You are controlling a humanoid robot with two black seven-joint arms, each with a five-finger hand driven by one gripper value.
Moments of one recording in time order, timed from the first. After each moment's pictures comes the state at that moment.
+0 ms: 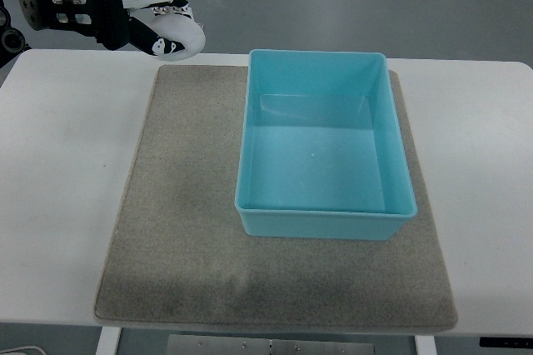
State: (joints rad) left arm -1.18 0.70 -0.48 -1.09 1.47 -0.37 -0.21; right arm 0.00 0.00 0.03 0.11 -0.11 0.20 0.01
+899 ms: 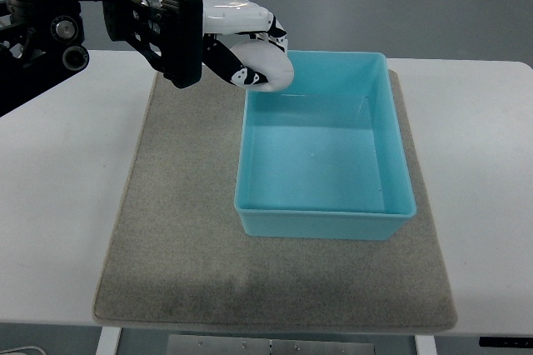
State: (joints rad) left arm -1.25 0.59 -0.41 -1.33 1.49 -0.37 -0.21; right arm 0.00 0.00 0.03 0.11 -0.11 0.20 0.01
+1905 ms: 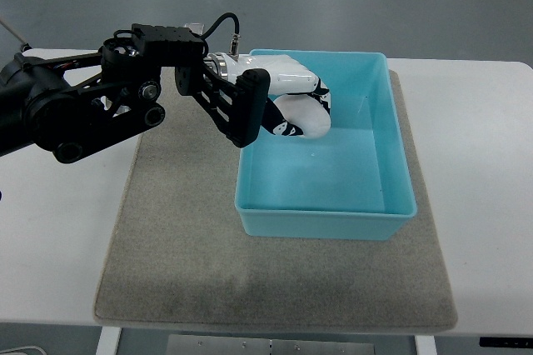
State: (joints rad) left arm -1.20 0.39 -0.29 -1.23 1.62 -0.25 -0.20; right arm 0.00 0.00 0.03 0.11 -0.11 0.20 0.01
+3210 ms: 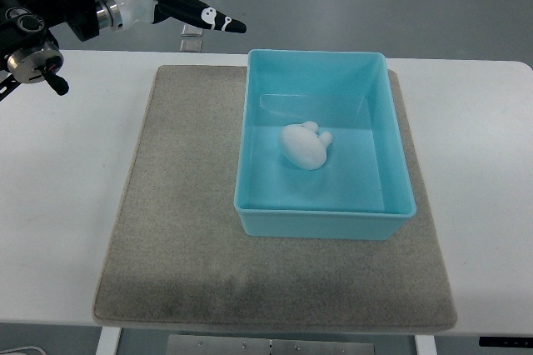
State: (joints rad) left arm -1.16 0.65 -0.35 -1.12 0.45 -0.25 -0.20; right arm 0.00 0.00 0.03 0.11 -0.11 0.20 0.01
